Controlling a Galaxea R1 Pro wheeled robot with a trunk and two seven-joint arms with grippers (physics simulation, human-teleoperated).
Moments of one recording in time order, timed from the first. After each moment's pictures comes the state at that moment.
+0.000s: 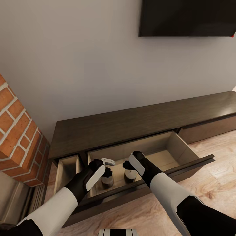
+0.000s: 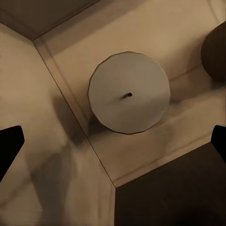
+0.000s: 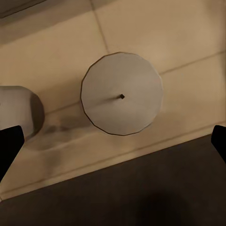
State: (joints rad) left arm -0.78 -0.08 -0.60 -0.85 0.66 0.88 0.51; right arm -0.94 0.17 0.48 -0.53 -0.78 0.72 -0.56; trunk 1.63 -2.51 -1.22
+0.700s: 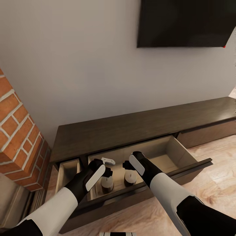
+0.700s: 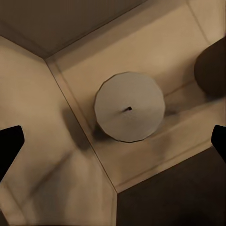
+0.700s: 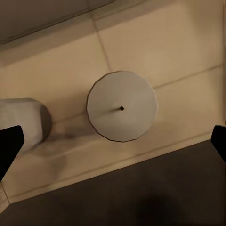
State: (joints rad) left arm -0.78 -0.08 -0.60 -0.85 0.66 0.88 0.51; right arm -0.94 0.17 0.48 -0.53 -0.78 0.72 -0.56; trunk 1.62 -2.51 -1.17
